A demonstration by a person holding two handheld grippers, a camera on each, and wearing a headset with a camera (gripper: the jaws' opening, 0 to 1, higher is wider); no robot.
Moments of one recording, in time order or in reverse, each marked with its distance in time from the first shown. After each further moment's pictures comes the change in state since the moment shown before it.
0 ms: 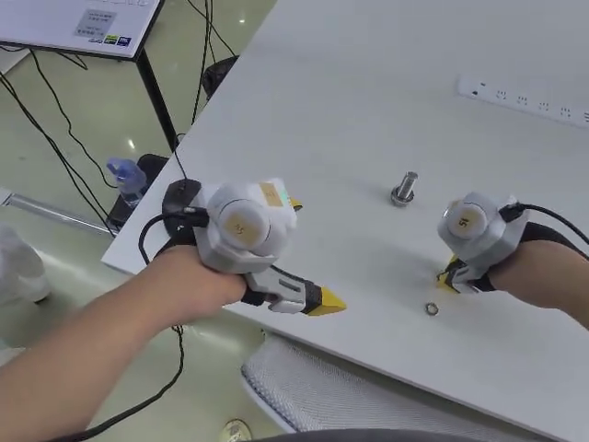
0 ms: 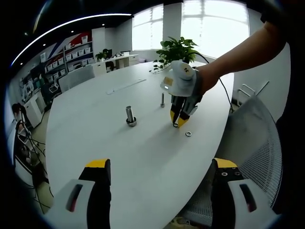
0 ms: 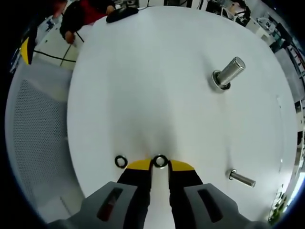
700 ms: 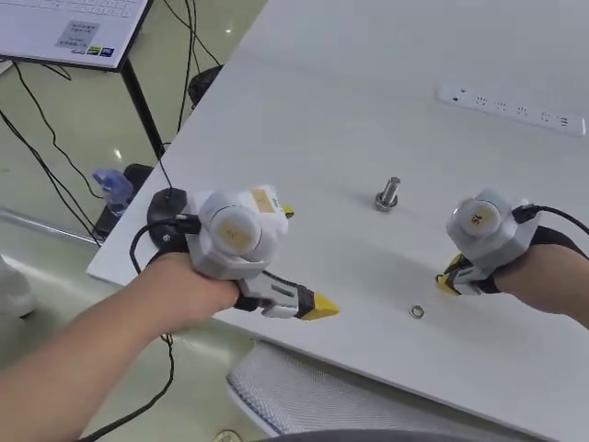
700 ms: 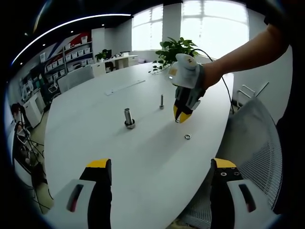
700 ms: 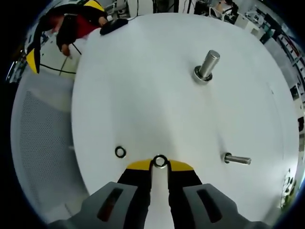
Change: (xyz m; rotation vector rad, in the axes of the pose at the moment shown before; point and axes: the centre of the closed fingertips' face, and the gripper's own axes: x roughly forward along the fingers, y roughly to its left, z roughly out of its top) left arm 0.008 -0.002 0.007 -0.008 -0.008 -0.006; right arm -0.025 -0.011 -0.022 0.117 -0.082 0.003
